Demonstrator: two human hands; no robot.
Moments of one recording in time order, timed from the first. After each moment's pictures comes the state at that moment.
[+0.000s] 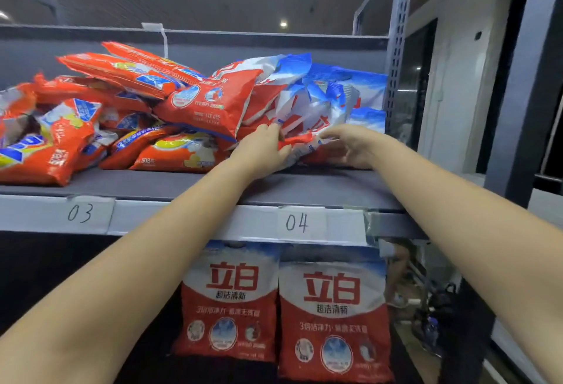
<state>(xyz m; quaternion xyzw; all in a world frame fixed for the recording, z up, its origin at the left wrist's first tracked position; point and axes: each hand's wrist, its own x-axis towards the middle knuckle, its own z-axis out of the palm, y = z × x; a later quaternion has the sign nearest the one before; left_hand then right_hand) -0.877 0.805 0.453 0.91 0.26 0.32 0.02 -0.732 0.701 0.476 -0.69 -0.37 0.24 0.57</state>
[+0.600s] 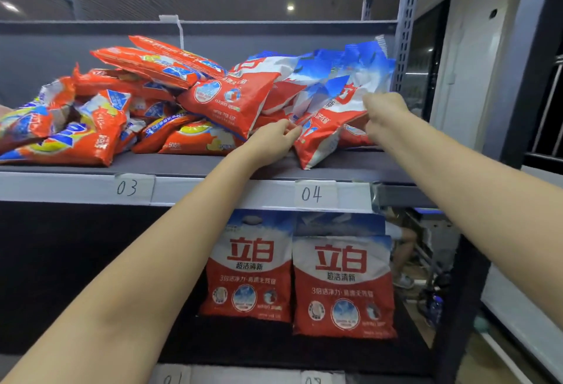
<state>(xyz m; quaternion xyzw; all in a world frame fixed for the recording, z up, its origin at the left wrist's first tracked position) -0.909 0.784 0.448 0.90 0.24 0.31 0.18 -0.754 0.685 0.489 -0.58 -0.25 0.08 0.77</state>
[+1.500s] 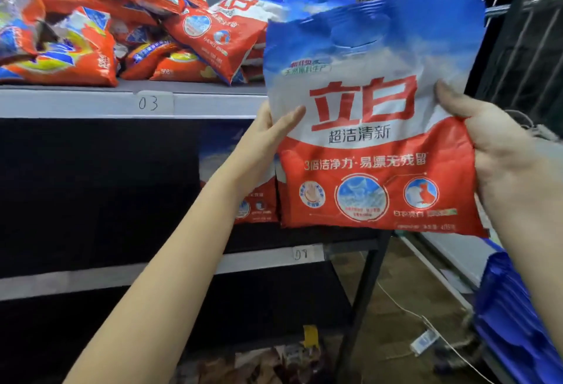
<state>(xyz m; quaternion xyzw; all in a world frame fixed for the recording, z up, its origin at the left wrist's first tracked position) -1.055 0.673 0.354 0.68 -0.05 0.30 0.67 -0.948 0.462 0.398 -0.45 -0.24 0.20 0.84</state>
